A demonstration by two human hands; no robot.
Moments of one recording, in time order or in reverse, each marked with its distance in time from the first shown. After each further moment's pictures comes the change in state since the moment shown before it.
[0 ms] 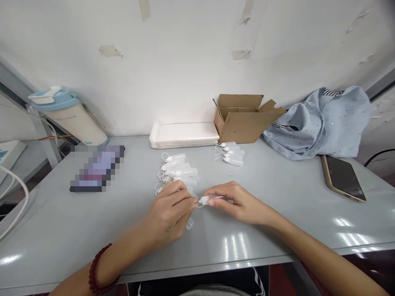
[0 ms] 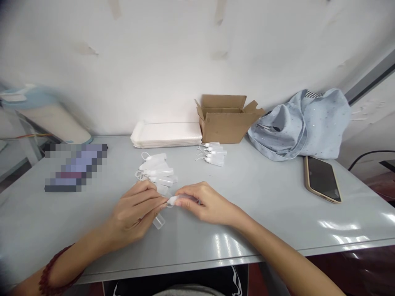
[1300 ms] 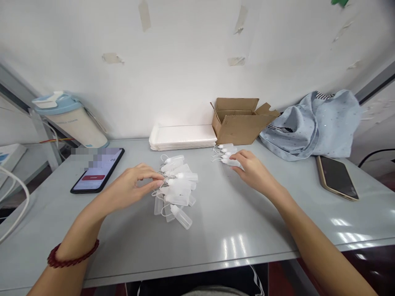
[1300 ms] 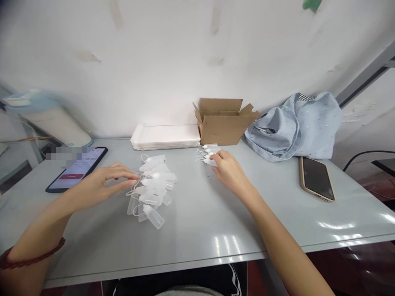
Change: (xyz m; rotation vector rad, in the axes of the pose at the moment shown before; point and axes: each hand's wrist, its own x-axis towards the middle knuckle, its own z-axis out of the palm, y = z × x) left_hand -0.002 -0.059 -0.071 0.045 -0.299 -0.535; right_hand -0.003 0.055 -0.055 -0.856 0.400 0.274
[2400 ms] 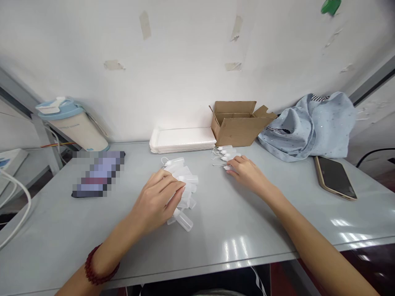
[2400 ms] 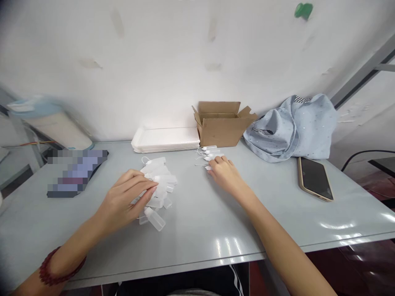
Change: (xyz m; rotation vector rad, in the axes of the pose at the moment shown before) left_hand 0.002 0.042 0.048 0.167 0.427 0.473; right_hand 0.006 0.007 0.019 -0.134 -0.042 -0.058
